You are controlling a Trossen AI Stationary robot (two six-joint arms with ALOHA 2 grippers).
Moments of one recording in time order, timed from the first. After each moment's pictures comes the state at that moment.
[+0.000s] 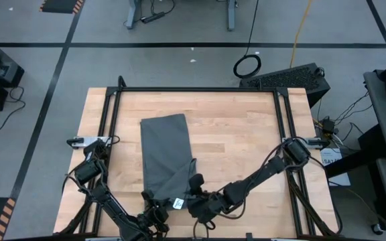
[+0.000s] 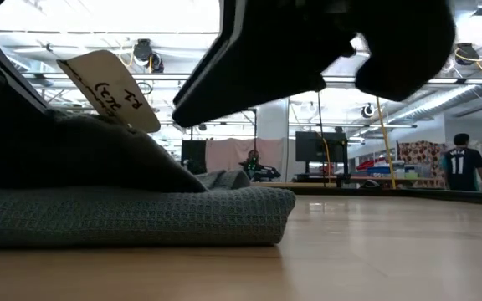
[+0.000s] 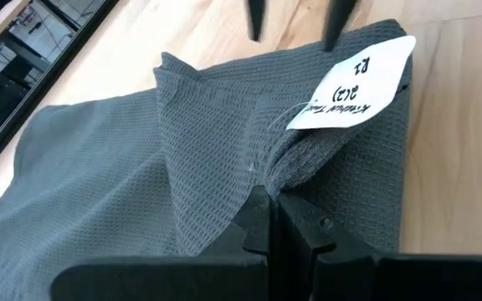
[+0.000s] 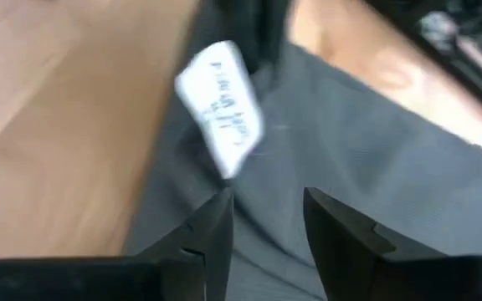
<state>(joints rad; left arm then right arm) -0.92 2.22 1.56 -1.11 -0.97 -1.27 0.56 2.11 1.48 -0.19 0.55 -0.10</state>
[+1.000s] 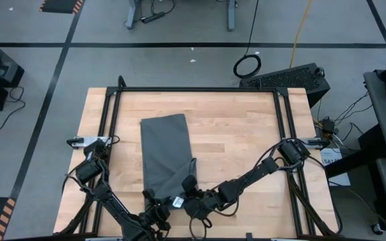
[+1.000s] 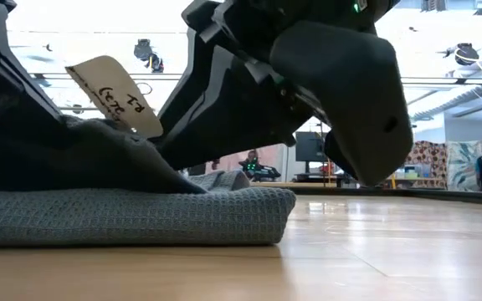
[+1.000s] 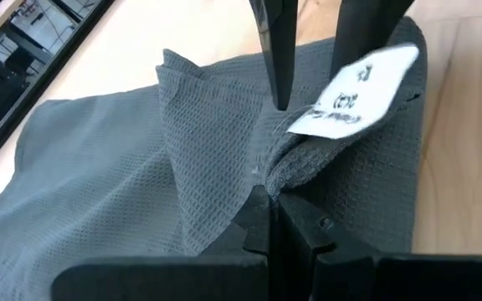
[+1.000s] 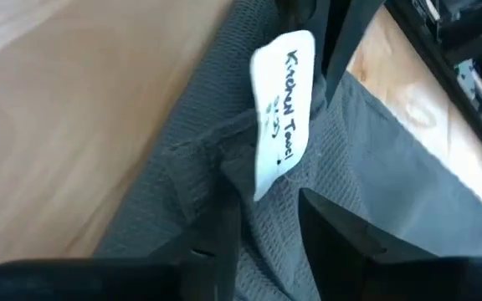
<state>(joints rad) -0.90 2.22 1.56 -1.11 -0.96 -1.27 0.52 2.18 1.47 -0.09 0.47 -0.36</state>
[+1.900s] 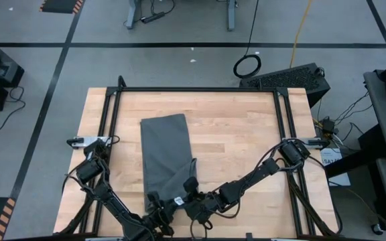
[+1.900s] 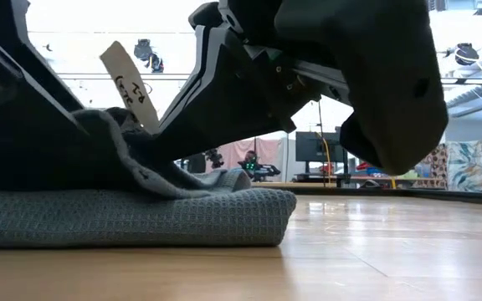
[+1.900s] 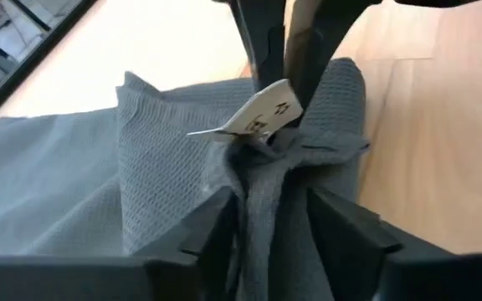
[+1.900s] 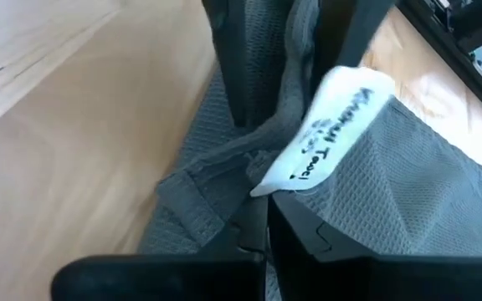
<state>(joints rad) -0.89 2.22 1.56 -0.92 -0.98 -1.14 0.53 2.18 1.47 -0.09 0.45 -0.24</state>
